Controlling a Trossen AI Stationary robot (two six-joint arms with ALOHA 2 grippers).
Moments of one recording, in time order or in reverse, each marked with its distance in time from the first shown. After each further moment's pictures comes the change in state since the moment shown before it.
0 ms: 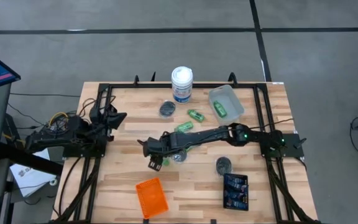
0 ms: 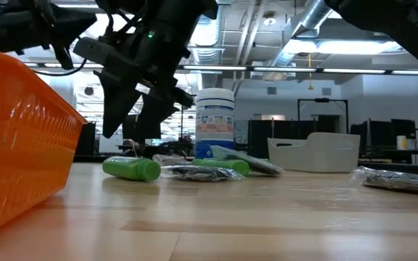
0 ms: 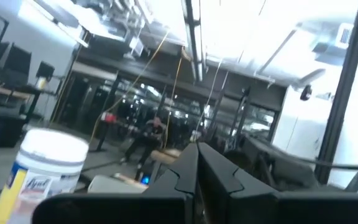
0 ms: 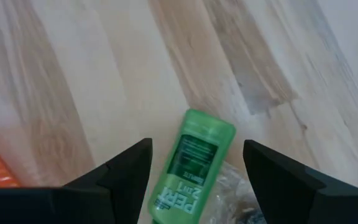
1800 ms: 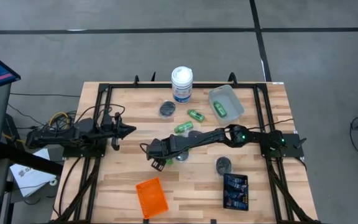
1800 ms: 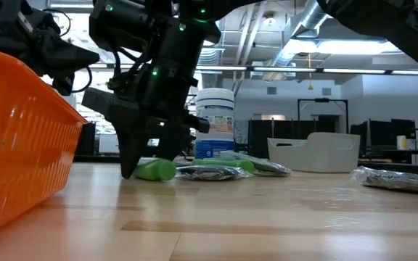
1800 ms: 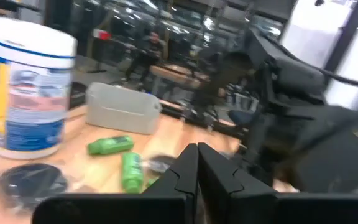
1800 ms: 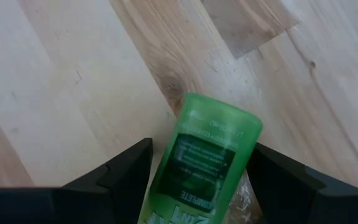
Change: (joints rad) left arm -0.077 0.000 0.000 -0.384 0.053 0.001; right arm 0.006 0.042 -0.084 -0.017 0.024 0.162
